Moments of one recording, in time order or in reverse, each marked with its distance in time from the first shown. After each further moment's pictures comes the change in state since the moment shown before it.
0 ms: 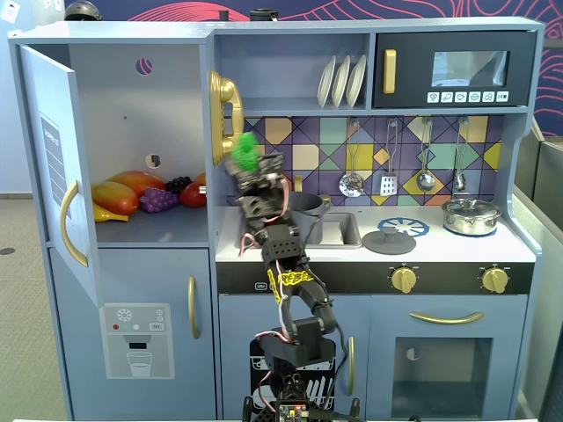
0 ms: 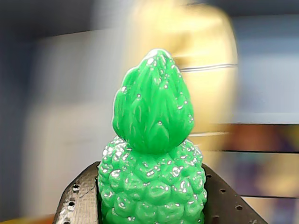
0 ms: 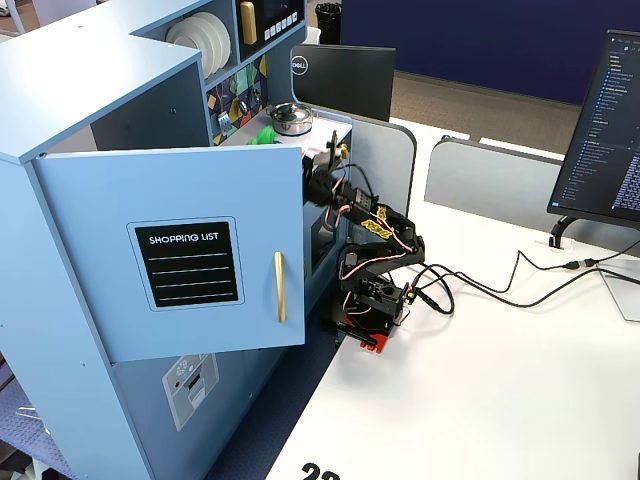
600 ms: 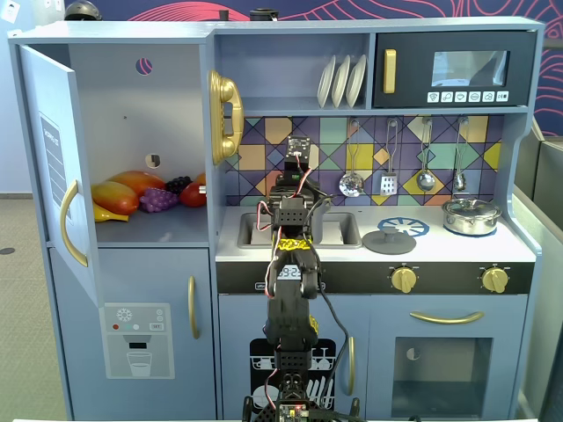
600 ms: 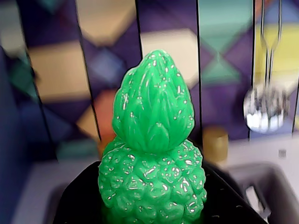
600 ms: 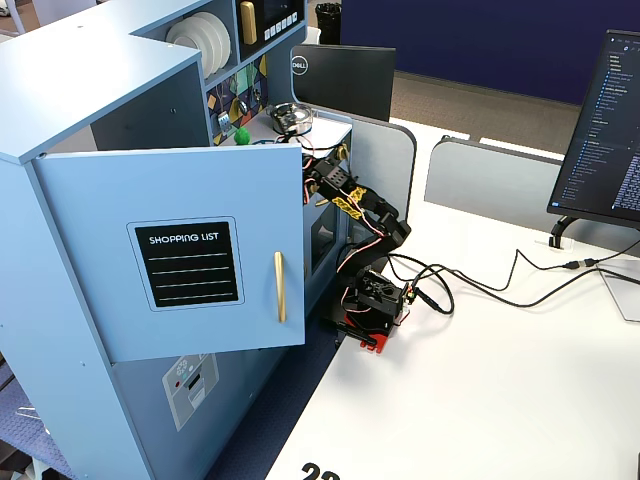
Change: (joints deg) arm 18.3 -26.1 -17.1 24.3 4.0
